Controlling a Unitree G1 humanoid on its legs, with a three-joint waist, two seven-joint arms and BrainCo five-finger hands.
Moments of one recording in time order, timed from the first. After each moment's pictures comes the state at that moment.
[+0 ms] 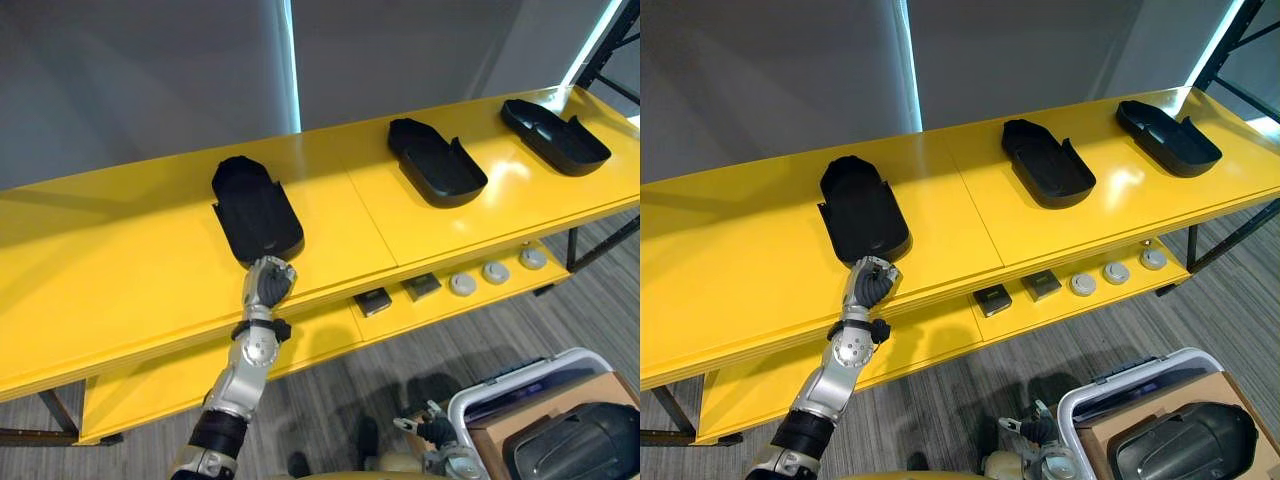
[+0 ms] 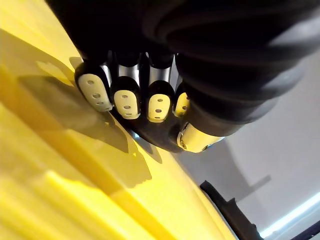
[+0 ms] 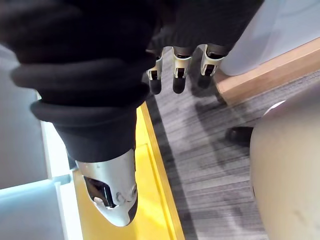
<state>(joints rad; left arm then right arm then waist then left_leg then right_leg) -0.24 0.13 -0.11 0.31 0.55 0.00 0.33 0.15 -0.05 -0.02 0.81 0.00 -0.10 -0.04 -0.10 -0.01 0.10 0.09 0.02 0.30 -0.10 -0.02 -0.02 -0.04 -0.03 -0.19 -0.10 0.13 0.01</state>
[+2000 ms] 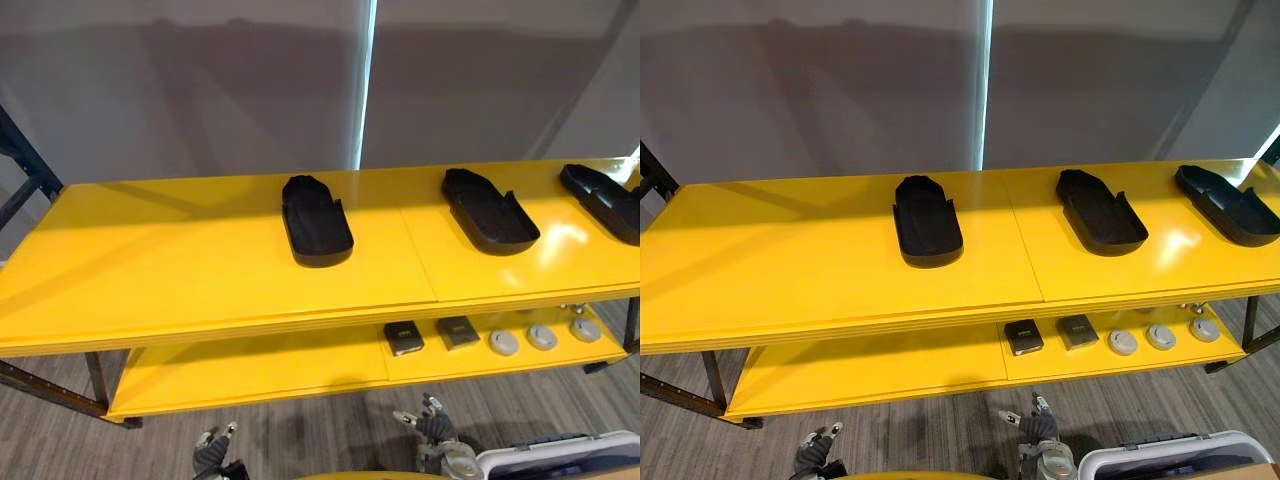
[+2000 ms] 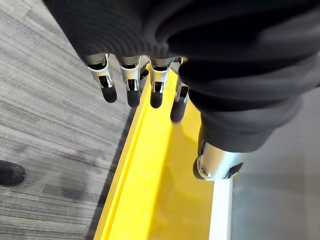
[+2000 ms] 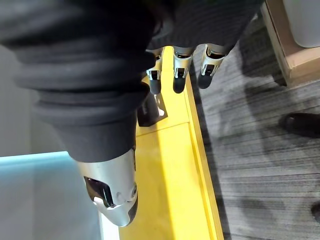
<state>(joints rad) 0.25 -0.05 0.30 0.72 0.00 -0.05 0.24 0.15 0.01 -0.11 0.76 -0.01 -0.06 -0.09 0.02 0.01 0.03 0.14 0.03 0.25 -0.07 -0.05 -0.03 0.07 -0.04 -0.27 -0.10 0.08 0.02</state>
